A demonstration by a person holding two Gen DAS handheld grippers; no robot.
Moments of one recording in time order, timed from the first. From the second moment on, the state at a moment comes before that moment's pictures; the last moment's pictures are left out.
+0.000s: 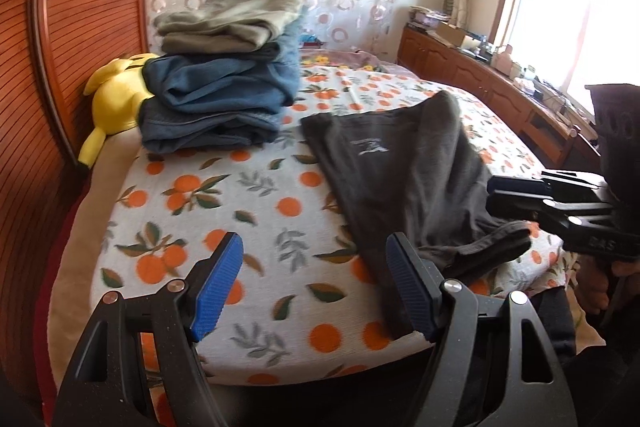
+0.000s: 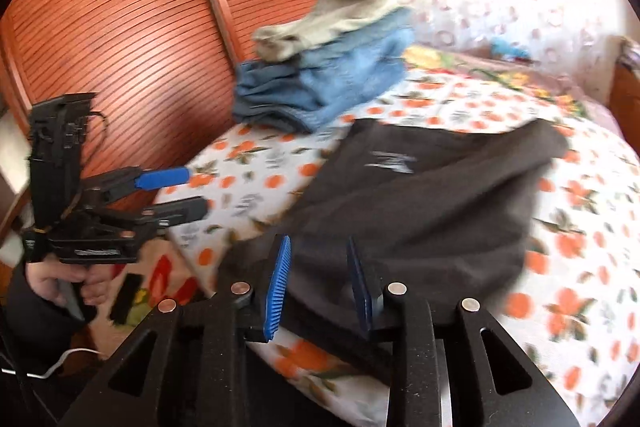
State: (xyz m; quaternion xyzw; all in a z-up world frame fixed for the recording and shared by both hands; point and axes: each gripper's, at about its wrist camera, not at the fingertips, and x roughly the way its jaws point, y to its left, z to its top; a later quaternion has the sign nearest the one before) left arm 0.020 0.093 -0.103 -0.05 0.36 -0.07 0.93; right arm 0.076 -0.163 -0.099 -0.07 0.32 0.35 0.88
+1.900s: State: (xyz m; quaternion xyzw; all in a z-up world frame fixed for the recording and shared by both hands) left arm 0.190 -0.007 -0.105 0.01 0.42 -0.20 0.89; right arm 0.143 -0.211 -0.142 -0.06 0.31 0.24 0.92
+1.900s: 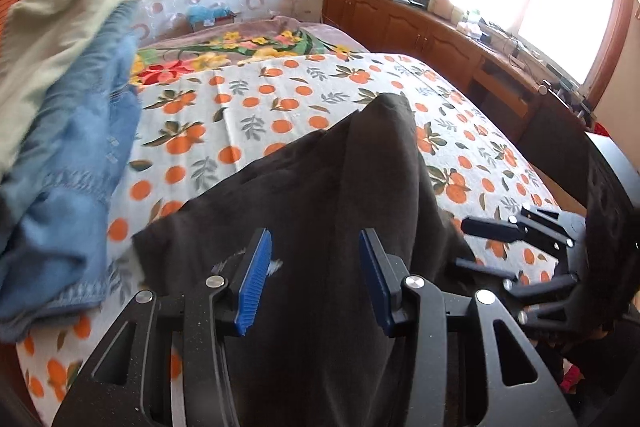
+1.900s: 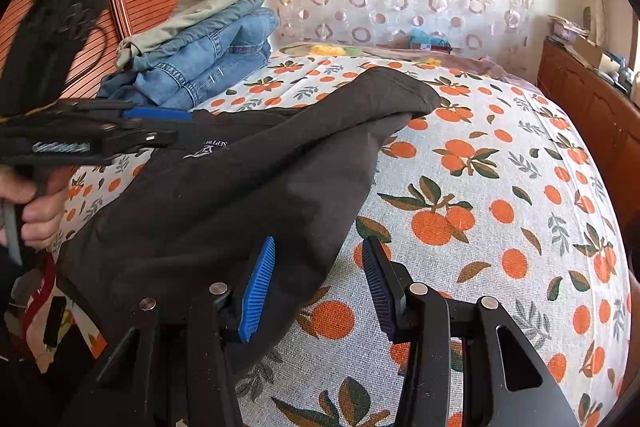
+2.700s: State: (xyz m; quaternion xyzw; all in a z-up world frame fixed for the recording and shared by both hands) left arm 0.182 -0.041 -0.110 0.04 0.42 -0.23 0.88; right arm 0.132 -0.215 -0.140 -0.05 0.30 0.23 0.92
